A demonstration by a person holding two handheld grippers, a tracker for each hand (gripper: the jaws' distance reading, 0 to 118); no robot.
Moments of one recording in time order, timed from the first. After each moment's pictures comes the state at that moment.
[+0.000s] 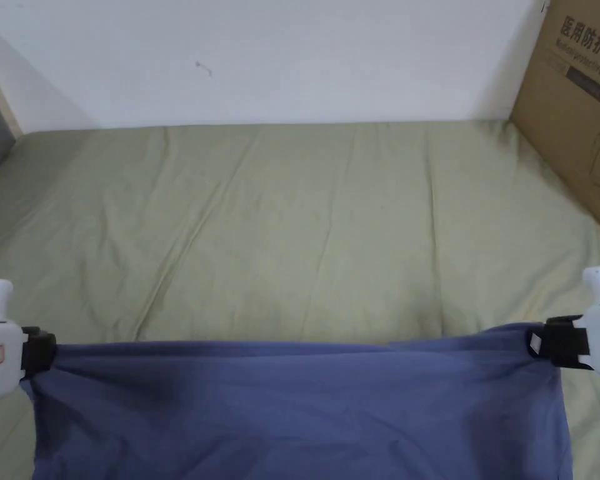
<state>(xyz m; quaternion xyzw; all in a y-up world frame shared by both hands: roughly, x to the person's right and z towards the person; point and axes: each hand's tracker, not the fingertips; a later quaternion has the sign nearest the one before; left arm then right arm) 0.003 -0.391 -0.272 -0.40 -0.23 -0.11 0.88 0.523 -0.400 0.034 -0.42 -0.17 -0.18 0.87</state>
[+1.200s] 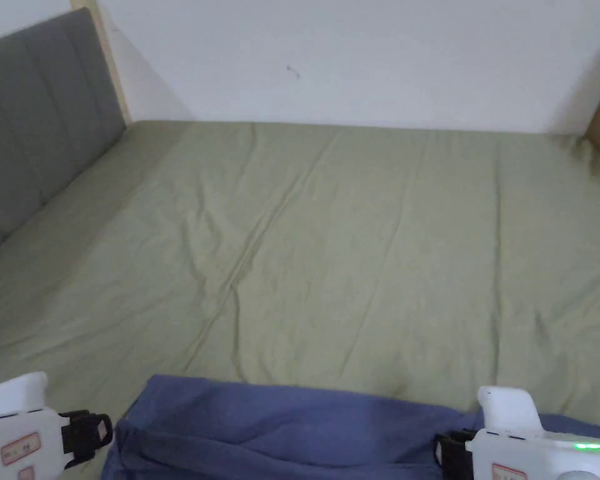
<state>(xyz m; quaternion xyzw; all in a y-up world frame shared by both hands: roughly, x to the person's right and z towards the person) -0.149 -0.467 -0.162 -0.47 -0.19 0.10 0.86 0.296 -0.472 0.046 -0.44 -0.07 -0.19 0.87</state>
